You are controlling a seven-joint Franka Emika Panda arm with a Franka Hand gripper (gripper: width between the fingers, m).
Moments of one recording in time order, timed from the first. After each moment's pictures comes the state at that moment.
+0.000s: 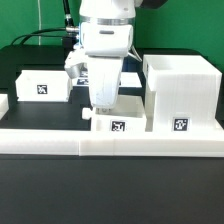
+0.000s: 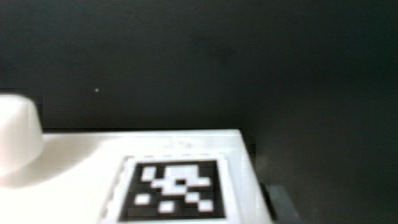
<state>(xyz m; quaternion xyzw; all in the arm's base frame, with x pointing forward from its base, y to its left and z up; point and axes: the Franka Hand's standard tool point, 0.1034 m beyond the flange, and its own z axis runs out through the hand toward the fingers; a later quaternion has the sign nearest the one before) 0.539 -0.020 0.015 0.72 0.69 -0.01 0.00</state>
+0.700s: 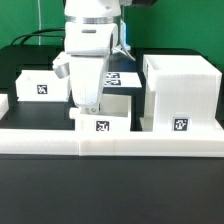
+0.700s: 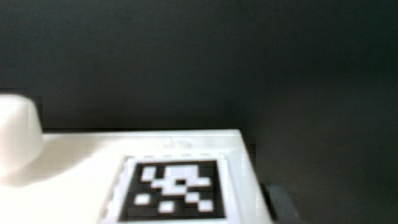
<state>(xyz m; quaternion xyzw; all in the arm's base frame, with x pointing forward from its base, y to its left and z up) 0.540 -0.035 0.016 0.74 0.67 0.00 -0.01</state>
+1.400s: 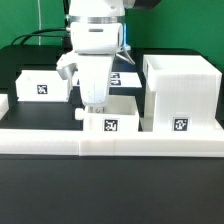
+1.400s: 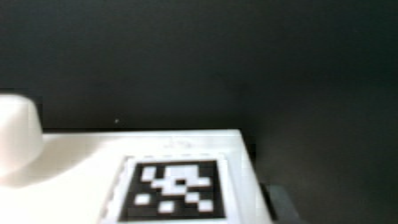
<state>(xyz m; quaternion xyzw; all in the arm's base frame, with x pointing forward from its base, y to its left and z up) 0.540 -0.030 0.011 0.72 0.69 0.02 0.01</state>
